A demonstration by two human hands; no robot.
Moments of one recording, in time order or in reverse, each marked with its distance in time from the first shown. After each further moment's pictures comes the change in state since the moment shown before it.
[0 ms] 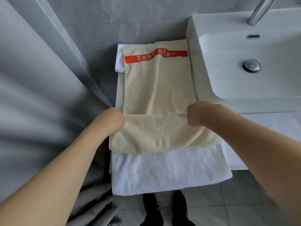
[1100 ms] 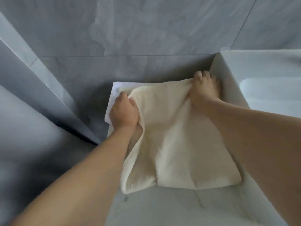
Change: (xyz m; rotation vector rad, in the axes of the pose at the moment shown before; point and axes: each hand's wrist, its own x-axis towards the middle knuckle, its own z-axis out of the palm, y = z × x) left_hand 0.302 0.103 -0.021 -0.383 0.763 0.061; right_hand 0.309 0.040 -0.132 0.320 0.868 0.222
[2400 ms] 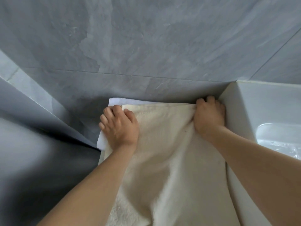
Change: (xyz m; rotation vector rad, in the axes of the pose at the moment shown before) left_hand 0.031 0.013 0.028 0.170 0.184 -0.116; right_hand 0.046 0.008 0.024 -0.236 -0.146 -0.049
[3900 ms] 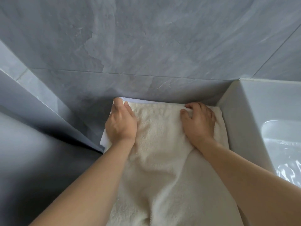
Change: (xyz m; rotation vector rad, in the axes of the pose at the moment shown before) left_hand 0.018 -0.006 0.002 -0.117 -0.010 0.055; right_hand -0.025 -0.031 0.029 0.684 0.164 0.070
